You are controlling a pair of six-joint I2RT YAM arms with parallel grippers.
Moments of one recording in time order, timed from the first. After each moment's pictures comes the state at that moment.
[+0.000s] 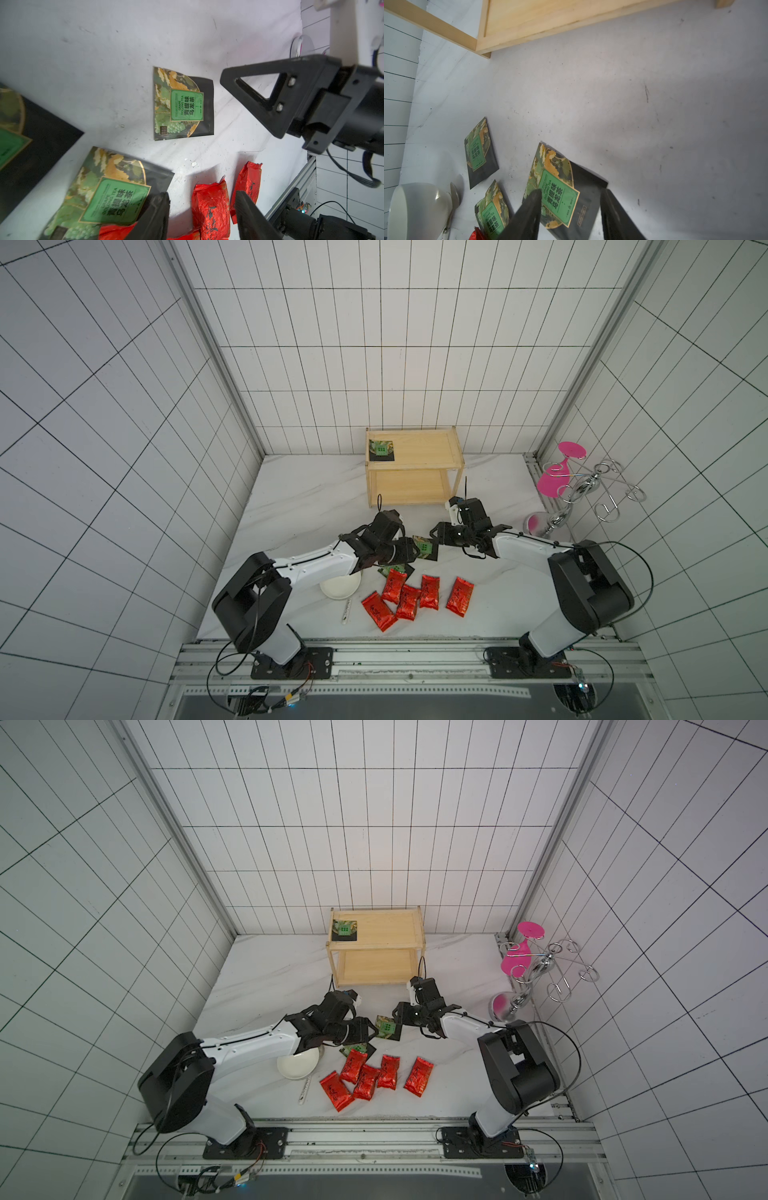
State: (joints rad) left arm -0.78 1.59 0.93 -0.19 0.26 -0.81; right arm 0.52 1.64 0.81 -0.04 -0.30 0.48
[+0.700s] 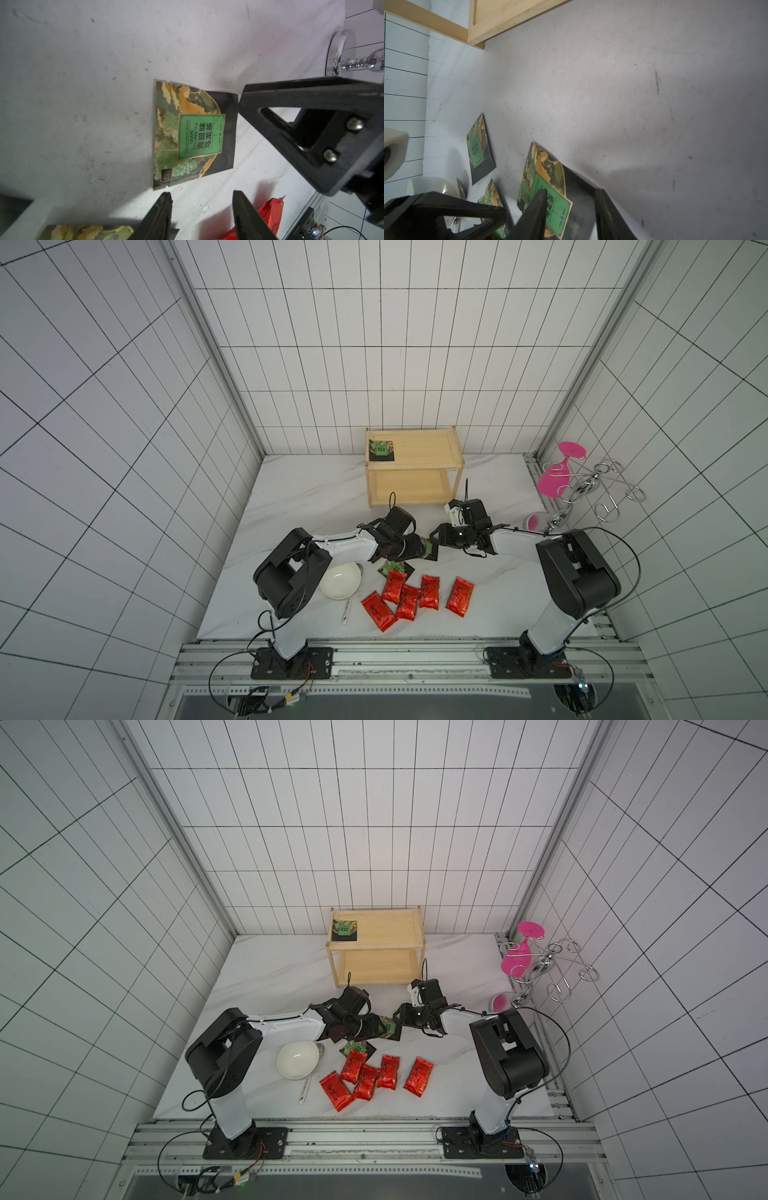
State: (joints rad) left arm -0.75 1.84 1.06 -0.16 0.29 -0.82; right arm 0.47 1.73 0.82 0.01 -0.41 0.48
